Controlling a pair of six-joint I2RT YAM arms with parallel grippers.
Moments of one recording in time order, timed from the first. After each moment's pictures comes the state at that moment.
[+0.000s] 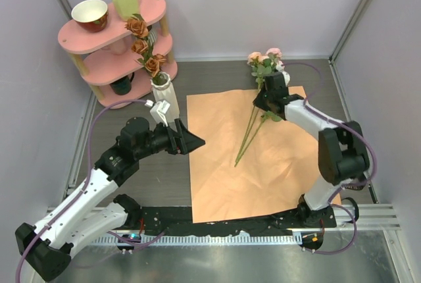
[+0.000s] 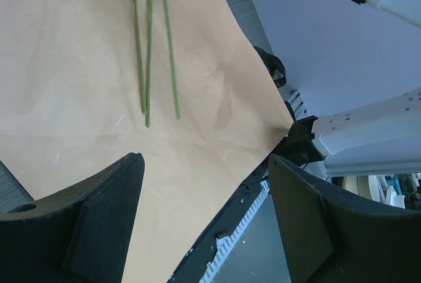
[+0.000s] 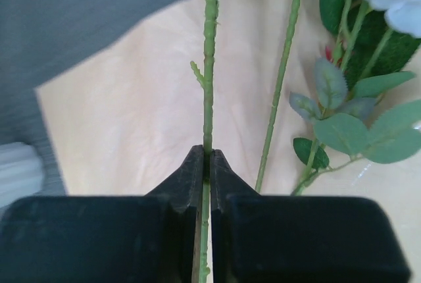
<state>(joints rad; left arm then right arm) -0.62 0.79 0.73 -0.23 0.34 -0.73 0.31 1.75 1.15 -0.18 0.11 0.66</state>
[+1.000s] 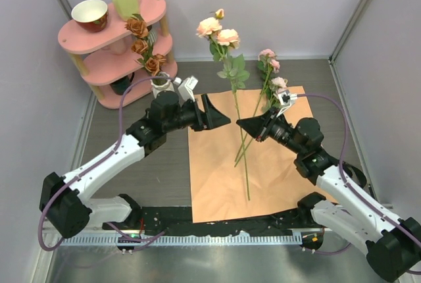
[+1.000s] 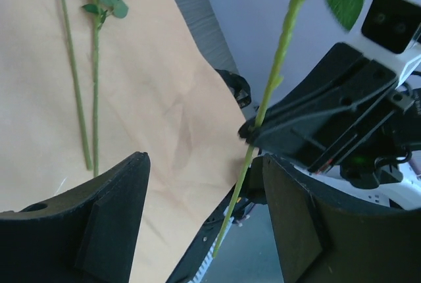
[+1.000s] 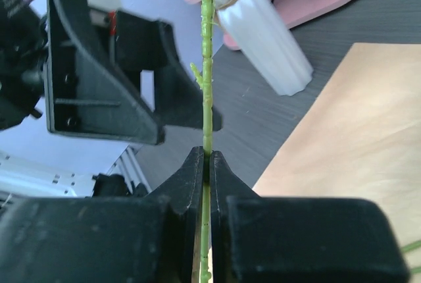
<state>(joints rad) -0.68 1.20 0.97 -0.05 0.37 -0.82 0.48 0.82 0.56 0.32 -0.39 0.68</state>
